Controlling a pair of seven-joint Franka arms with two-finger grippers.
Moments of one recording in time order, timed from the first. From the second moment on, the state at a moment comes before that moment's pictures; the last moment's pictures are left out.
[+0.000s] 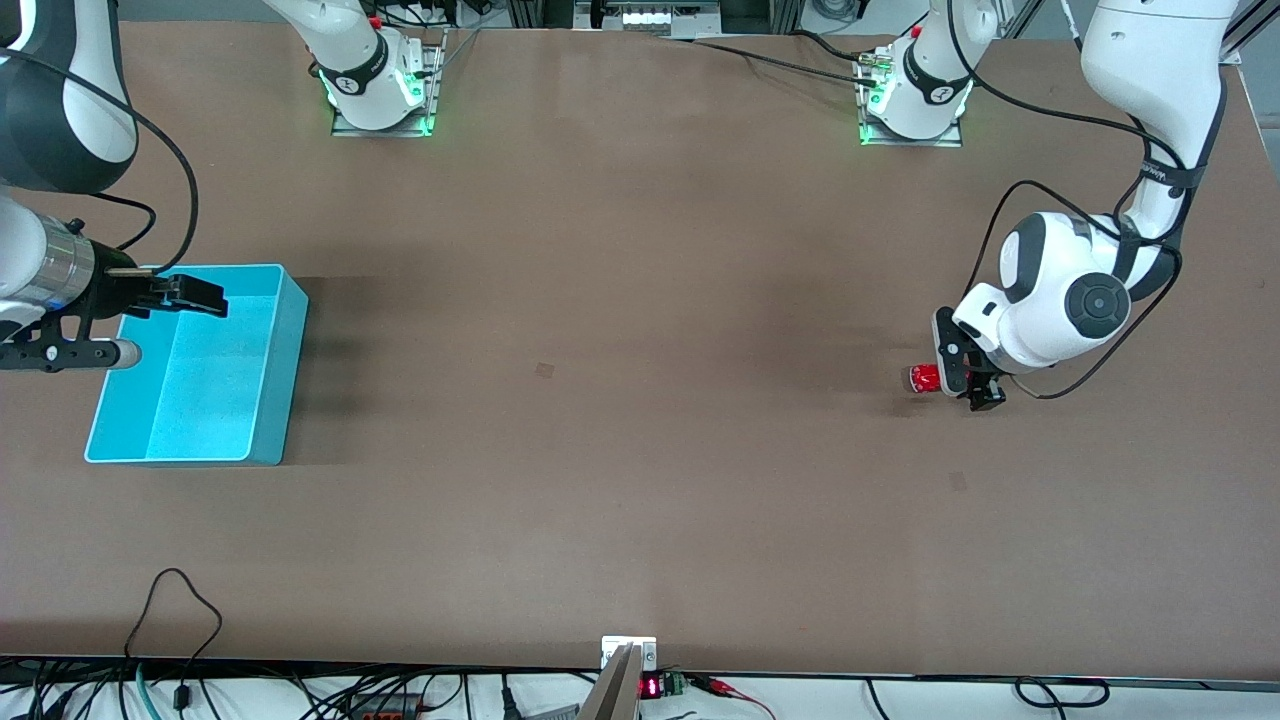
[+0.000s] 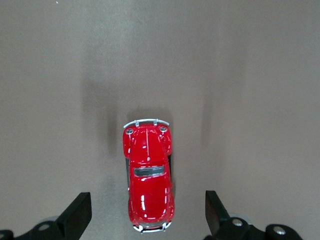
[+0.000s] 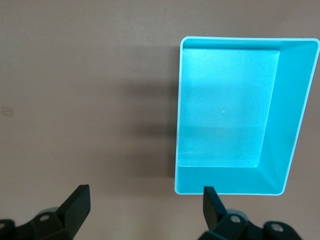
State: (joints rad) left arm 0.04 0.40 -0.07 -2.11 0.06 2.41 1.41; right arm 0.04 0.22 -0.06 -1.58 -0.01 1.63 -0.04
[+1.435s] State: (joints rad) left arm 0.07 0.43 -0.07 -2.15 0.07 2.50 1.44; right arm 0.04 0.23 -0.06 -1.58 -0.01 1.63 -0.04
